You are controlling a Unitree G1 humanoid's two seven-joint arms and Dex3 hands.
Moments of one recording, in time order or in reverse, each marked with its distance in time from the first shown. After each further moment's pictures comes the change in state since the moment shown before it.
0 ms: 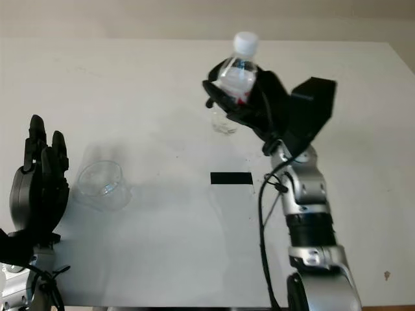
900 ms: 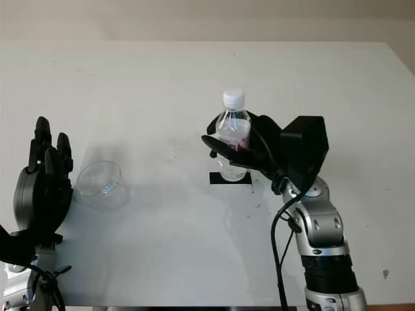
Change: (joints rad) left arm 0.003 0.003 0.002 -0.007 -0.010 0.016 -0.020; right arm 0.171 0.002 0.035 -0.221 0.014 0.275 0.028
